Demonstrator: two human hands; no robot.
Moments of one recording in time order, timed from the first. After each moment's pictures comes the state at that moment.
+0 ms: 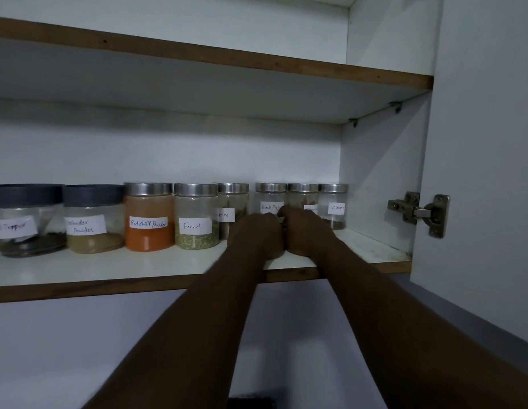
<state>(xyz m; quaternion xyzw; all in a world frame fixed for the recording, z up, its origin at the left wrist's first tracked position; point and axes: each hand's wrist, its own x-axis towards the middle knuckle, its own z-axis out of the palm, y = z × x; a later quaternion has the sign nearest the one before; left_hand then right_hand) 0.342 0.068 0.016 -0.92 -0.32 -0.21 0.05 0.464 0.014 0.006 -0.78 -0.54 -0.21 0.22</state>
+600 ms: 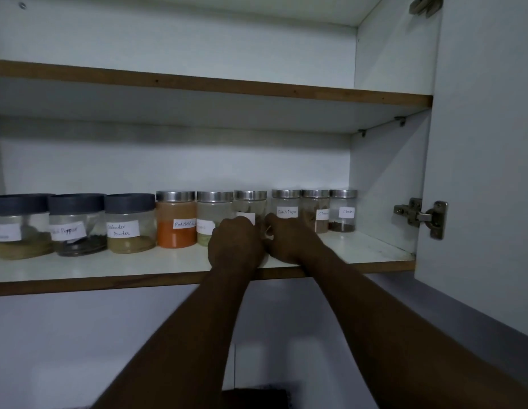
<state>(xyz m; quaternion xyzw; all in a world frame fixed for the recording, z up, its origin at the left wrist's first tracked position) 0.263 0.072 0.004 -0.83 -0.42 -0.37 -0.04 0.392 0.017 0.009 -0.76 -0.59 -0.16 0.22</state>
